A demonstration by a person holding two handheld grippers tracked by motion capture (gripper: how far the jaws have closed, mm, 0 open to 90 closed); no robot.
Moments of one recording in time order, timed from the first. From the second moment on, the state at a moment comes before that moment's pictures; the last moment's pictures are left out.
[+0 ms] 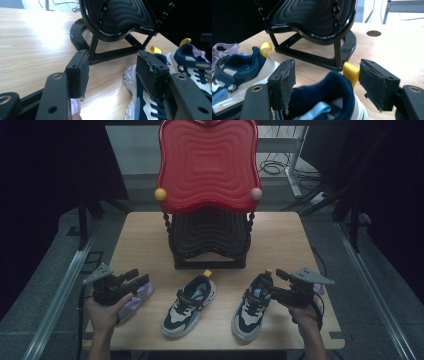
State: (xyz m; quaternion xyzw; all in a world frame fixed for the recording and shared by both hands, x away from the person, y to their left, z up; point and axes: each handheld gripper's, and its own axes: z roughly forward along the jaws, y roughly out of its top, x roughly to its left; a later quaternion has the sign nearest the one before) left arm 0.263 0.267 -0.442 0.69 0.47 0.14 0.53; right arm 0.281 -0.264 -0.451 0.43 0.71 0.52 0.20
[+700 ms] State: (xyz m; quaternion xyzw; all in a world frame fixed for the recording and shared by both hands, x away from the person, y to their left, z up) left arm 0.259 0.254 -0.448 0.72 0.44 0.12 0.53; right arm 0.267 -0.286 -0.478 0.47 0.68 0.52 0.20
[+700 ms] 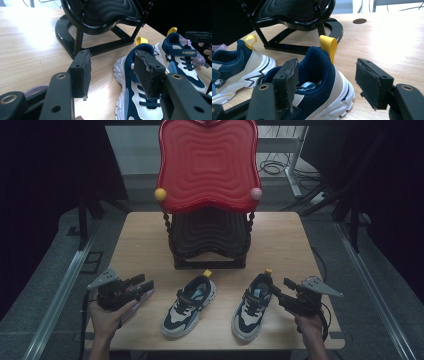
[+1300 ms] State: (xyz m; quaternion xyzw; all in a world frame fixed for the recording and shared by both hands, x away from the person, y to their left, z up) left arm 0.261 0.243 -0.451 0.74 0.44 0.10 0.50; right arm 0.264 -0.299 -0.472 0.49 0.66 0.52 0.22
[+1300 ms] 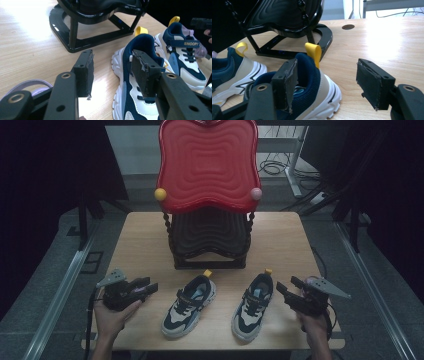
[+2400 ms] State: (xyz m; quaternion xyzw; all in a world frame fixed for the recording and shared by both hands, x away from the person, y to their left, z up) left arm 0.226 0.289 -0.462 0.79 0.47 0.11 0.39; right arm 0.262 -0.301 -0.475 0.49 0.68 0.51 0.21
